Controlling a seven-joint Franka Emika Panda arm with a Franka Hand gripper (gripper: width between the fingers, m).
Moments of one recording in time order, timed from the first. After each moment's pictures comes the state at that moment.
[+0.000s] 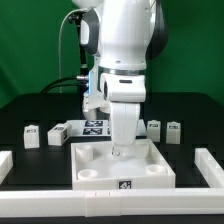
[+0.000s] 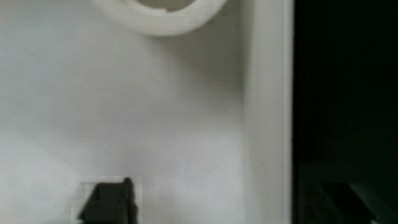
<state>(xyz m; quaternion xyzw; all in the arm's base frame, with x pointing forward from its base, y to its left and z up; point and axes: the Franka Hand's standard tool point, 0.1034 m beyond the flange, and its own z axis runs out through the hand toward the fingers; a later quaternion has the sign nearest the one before) 0.474 -0.003 0.013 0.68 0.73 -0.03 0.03</state>
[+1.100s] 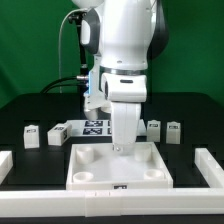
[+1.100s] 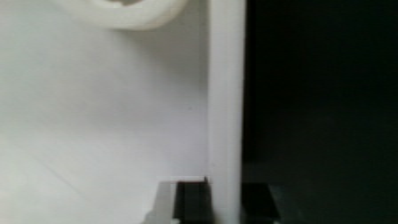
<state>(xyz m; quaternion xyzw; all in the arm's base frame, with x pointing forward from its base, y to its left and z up) 0.478 0.014 0.014 0.69 0.72 -0.02 0.03</state>
